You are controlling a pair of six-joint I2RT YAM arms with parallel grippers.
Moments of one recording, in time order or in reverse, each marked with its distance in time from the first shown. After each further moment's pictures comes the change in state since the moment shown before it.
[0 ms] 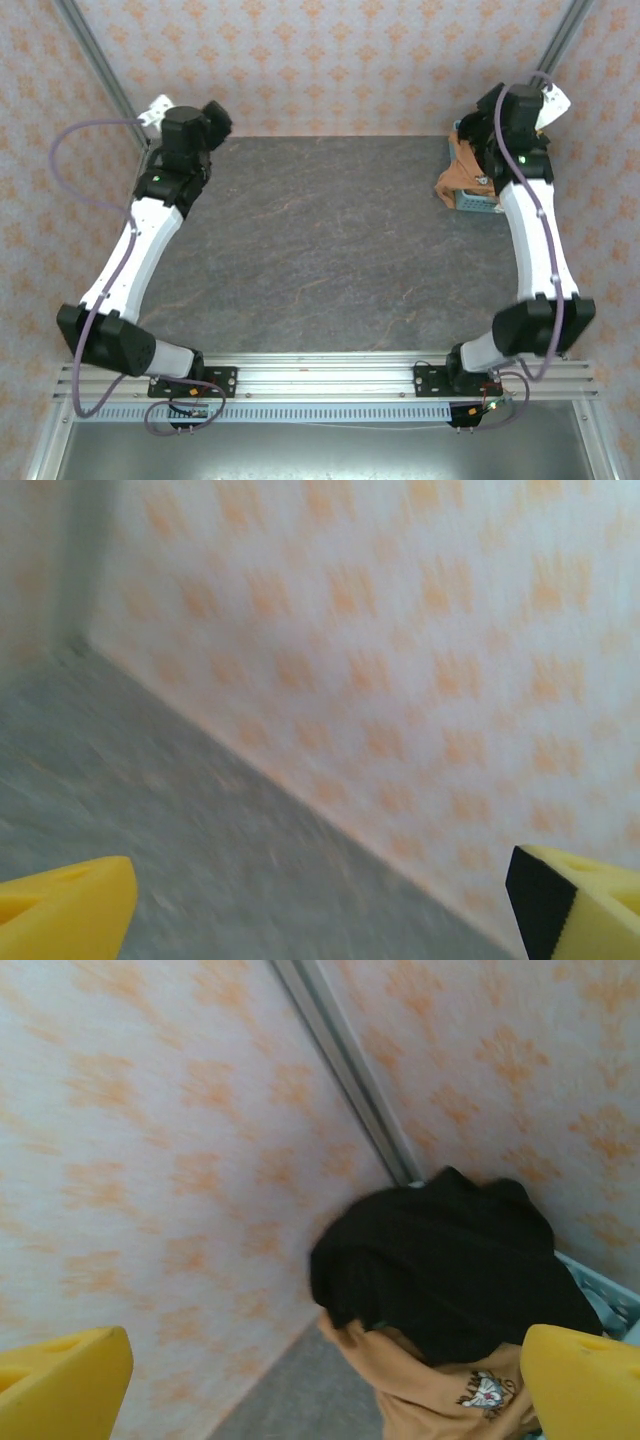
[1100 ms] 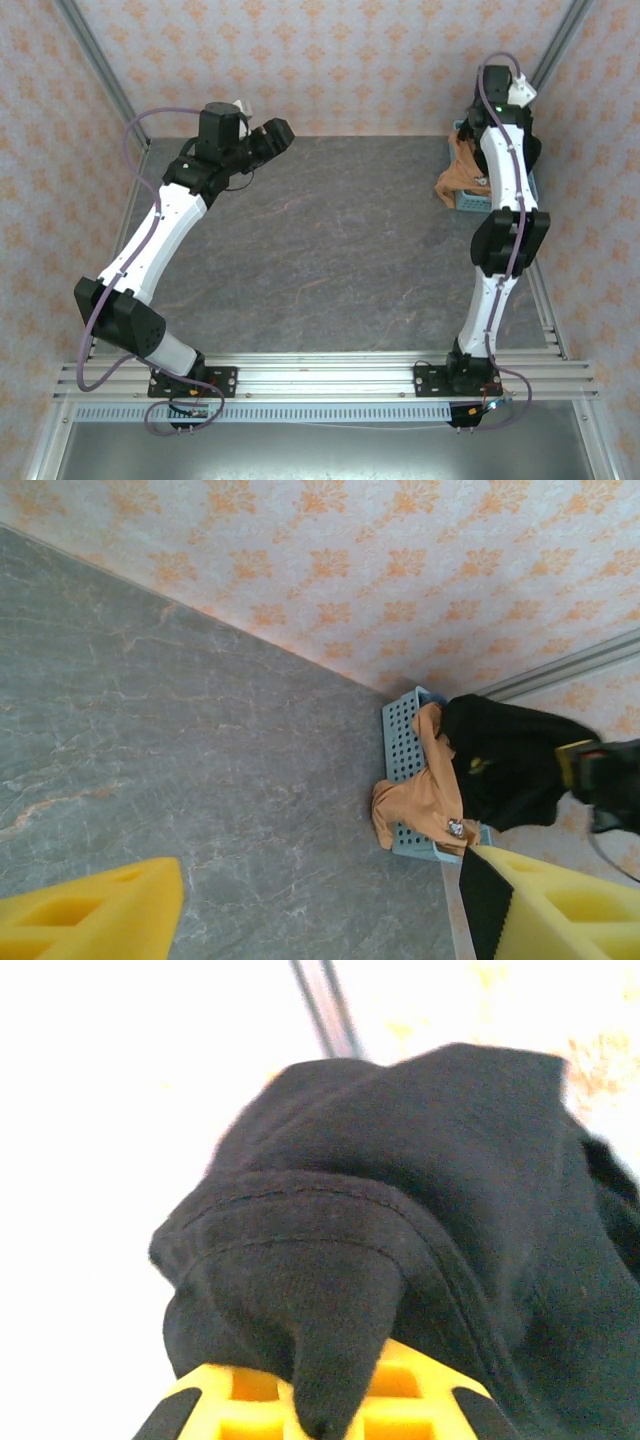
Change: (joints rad) left arm -0.121 0.097 0.113 -0.105 0.522 -0.068; right arm -0.001 0.539 0.570 -0.264 0.013 0.039
